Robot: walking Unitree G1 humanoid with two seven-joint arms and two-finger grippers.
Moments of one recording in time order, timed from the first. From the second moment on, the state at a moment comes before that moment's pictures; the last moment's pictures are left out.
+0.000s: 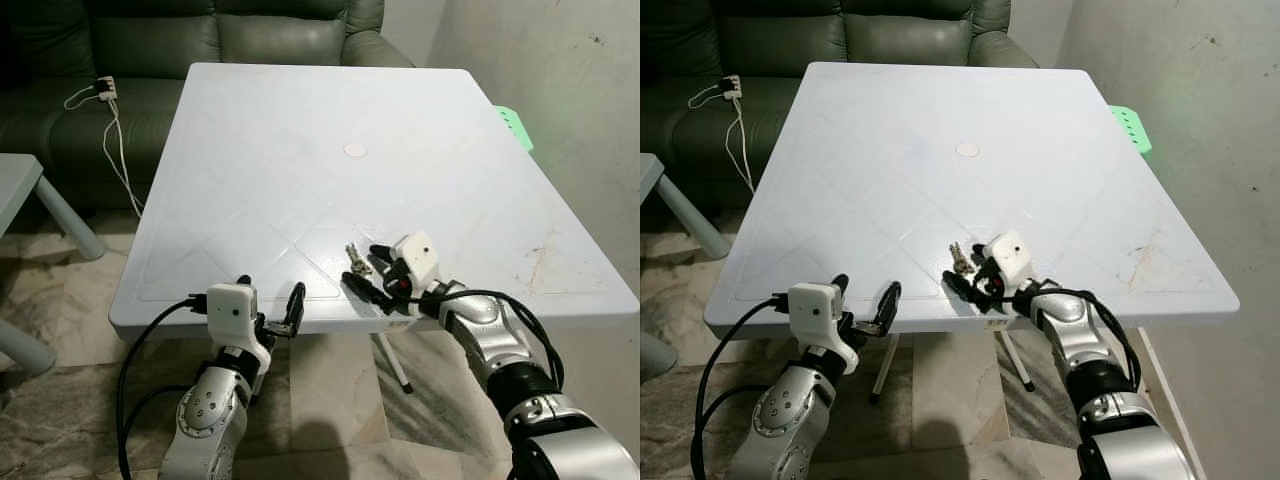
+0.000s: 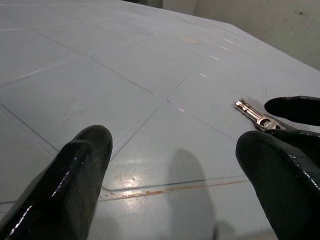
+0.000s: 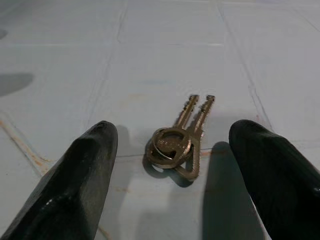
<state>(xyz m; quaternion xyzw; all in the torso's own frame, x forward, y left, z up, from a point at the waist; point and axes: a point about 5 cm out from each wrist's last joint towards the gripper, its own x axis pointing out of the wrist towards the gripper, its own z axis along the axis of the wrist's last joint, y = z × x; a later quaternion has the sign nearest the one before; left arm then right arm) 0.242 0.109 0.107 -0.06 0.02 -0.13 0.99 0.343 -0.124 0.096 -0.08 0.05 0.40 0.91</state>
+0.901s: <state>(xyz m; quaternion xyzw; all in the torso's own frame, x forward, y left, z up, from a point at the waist) 0.240 0.108 0.105 -0.07 0.03 -0.12 0.99 0.343 -0.121 0.097 -0.08 0.06 0.43 0.90</state>
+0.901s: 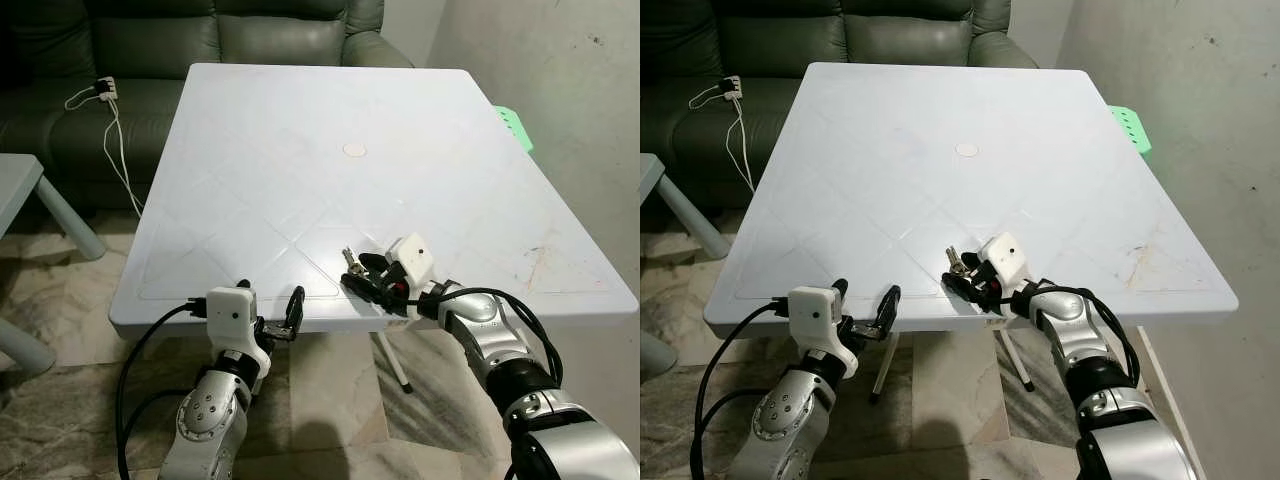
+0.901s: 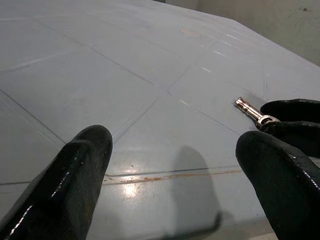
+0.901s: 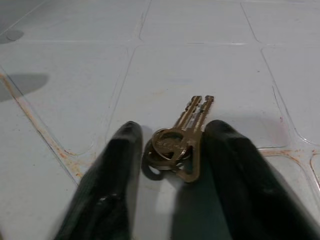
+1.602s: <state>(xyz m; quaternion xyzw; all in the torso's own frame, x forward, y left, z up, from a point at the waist) 0.240 0.108 0.105 -0.07 0.03 -0.12 0.99 0.349 -0.122 0.107 -0.07 0.04 0.42 0.91</state>
